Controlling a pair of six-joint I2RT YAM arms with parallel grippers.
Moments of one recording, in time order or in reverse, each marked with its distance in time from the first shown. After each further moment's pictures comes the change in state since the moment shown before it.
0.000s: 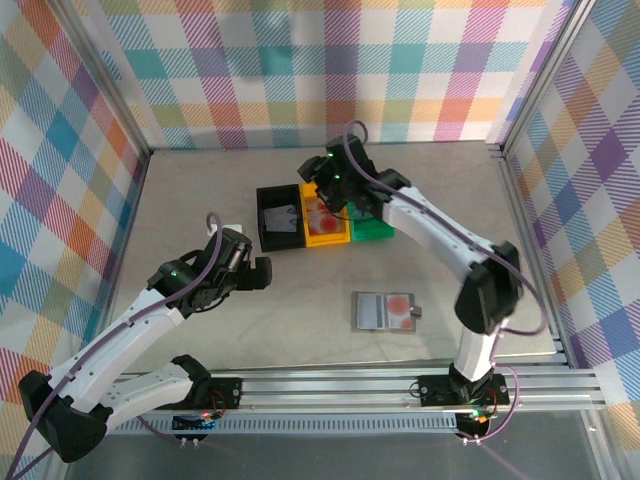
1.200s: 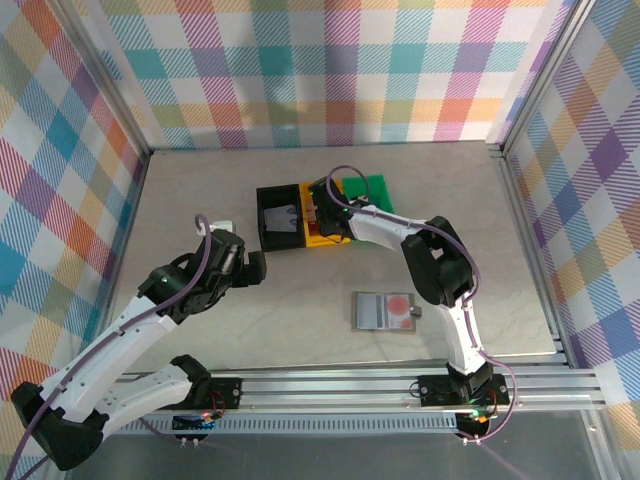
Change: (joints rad) left arm 0.000 -0.054 0.000 0.021 -0.090 -0.027; right arm 0.000 0.400 -0.098 0.294 0.309 0.574
